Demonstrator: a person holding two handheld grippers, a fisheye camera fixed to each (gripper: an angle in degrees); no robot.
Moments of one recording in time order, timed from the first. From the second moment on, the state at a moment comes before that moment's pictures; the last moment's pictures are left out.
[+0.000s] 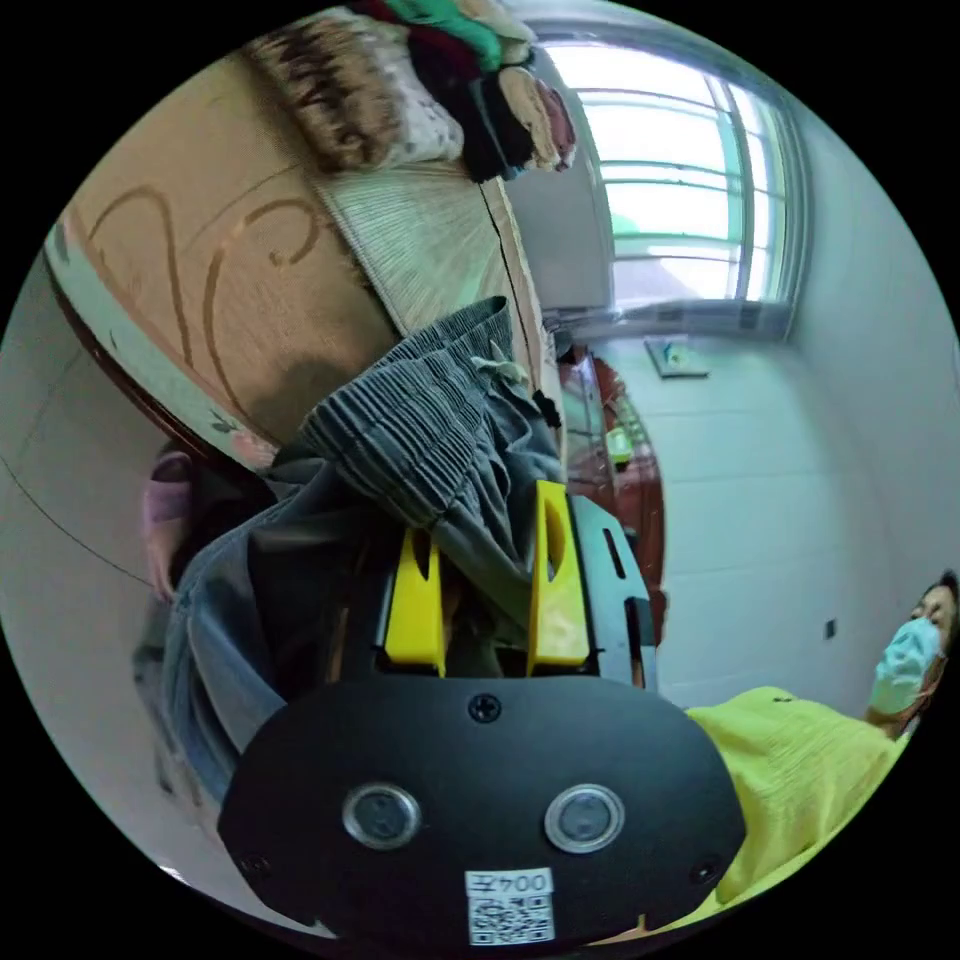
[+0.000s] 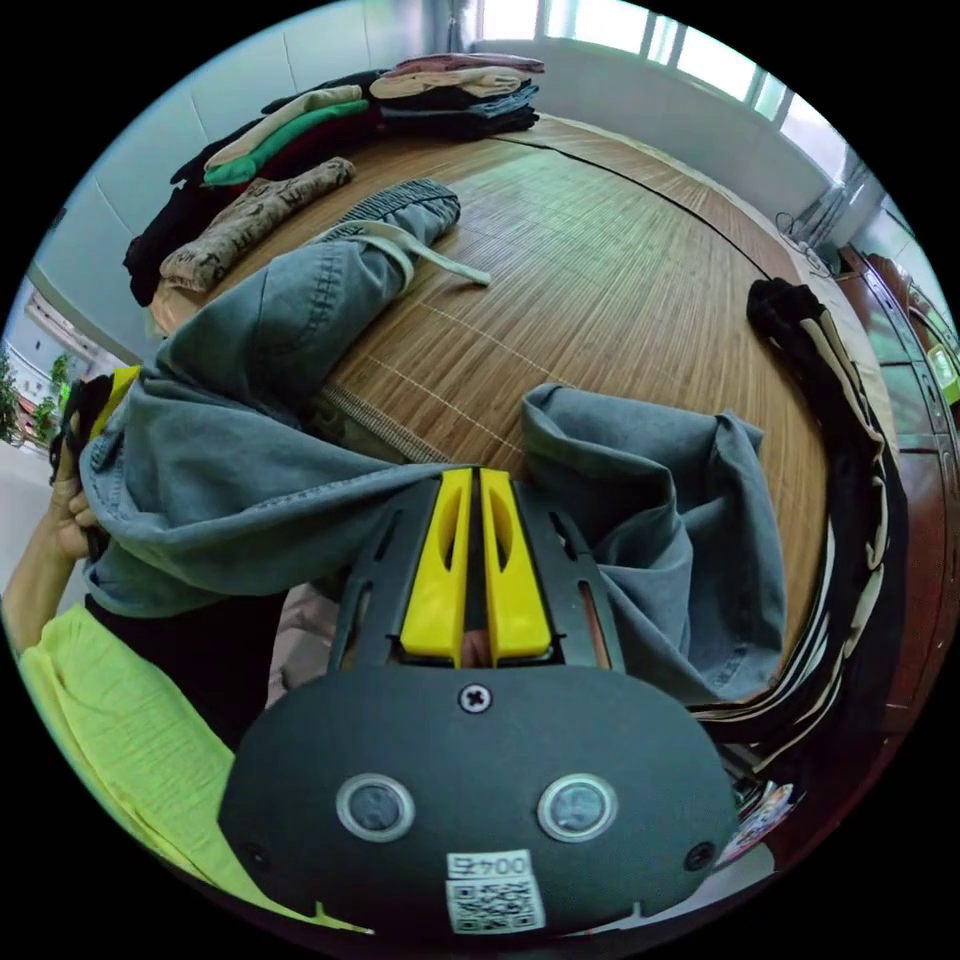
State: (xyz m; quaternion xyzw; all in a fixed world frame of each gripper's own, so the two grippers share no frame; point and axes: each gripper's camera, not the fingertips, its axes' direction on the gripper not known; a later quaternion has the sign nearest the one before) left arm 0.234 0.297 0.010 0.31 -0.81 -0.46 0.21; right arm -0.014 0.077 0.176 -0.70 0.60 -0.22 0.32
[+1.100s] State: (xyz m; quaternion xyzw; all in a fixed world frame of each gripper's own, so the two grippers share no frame) left arm 0.197 0.065 0.138 0.20 -0.39 -0.25 0.86; right arm -0.001 0.059 0.293 -0.83 0.04 0.09 0.55
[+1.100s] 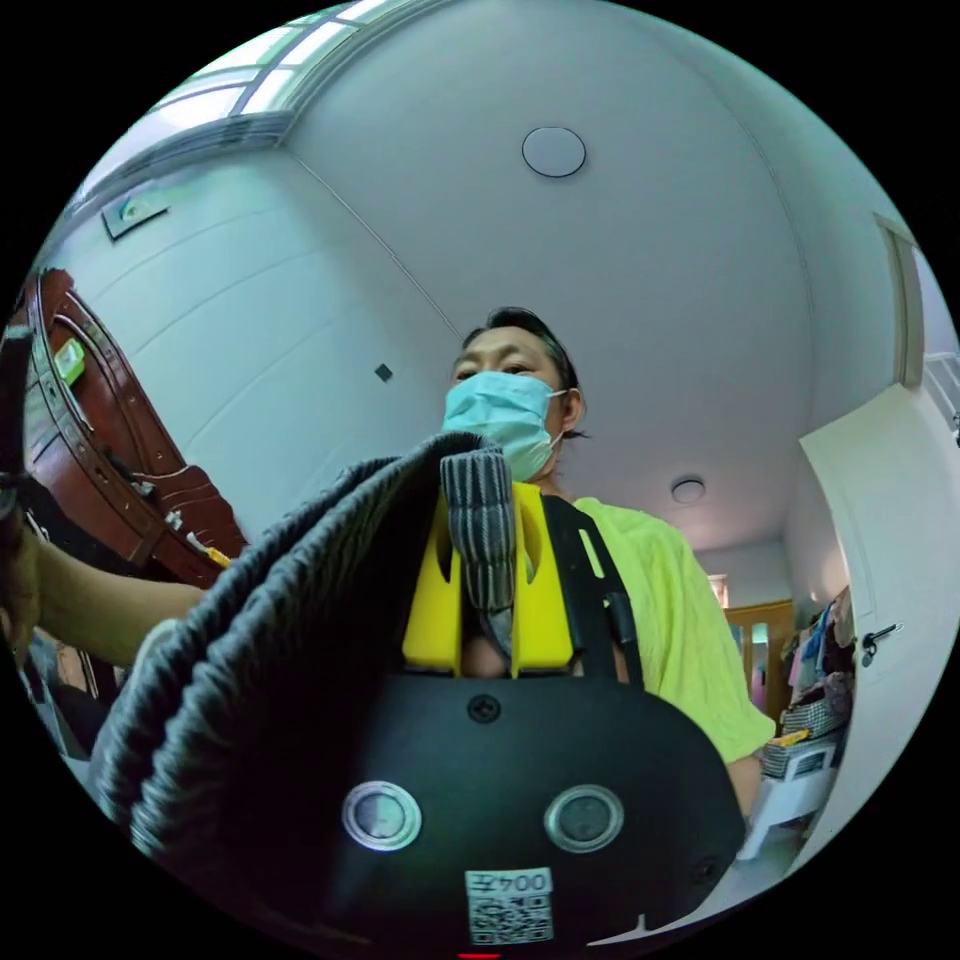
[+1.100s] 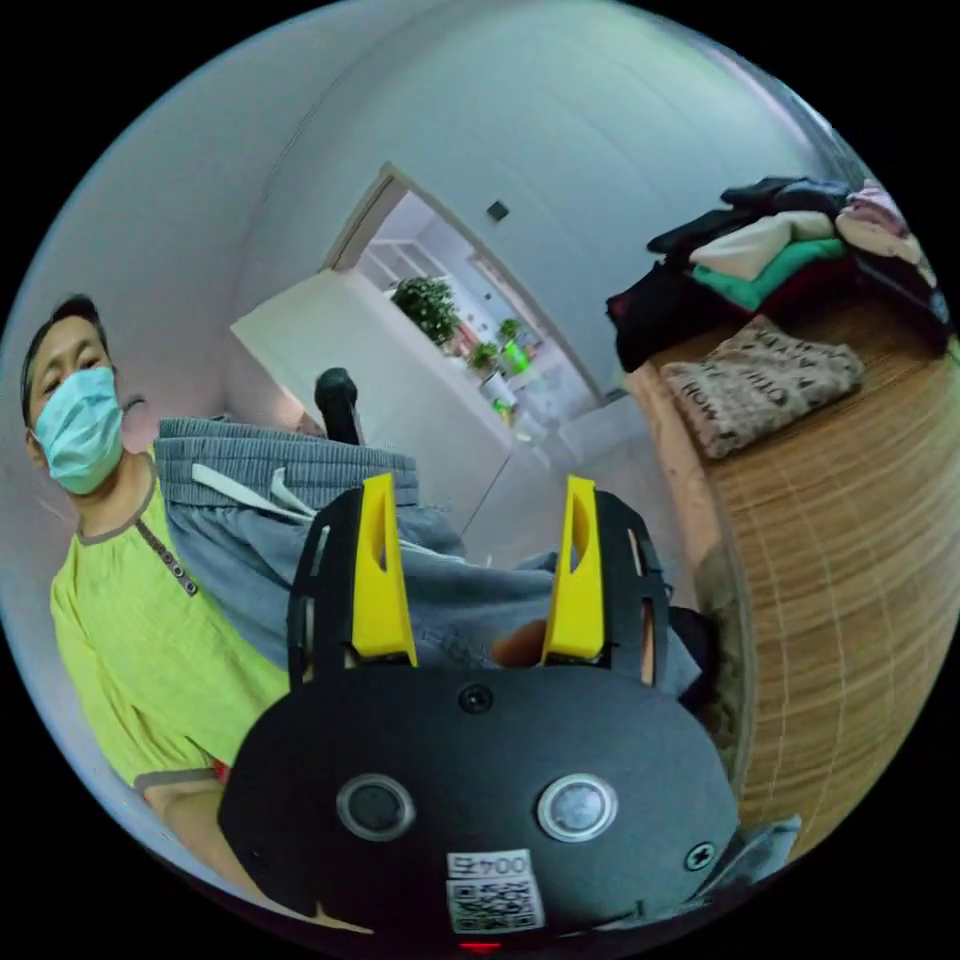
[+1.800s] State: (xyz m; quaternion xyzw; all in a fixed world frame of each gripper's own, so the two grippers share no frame) left arm 0.155 0.092 0.129 0.20 -0.48 -0.26 0.81; right arm 0.000 0.024 0.166 -0.71 -0.01 0.19 0.68
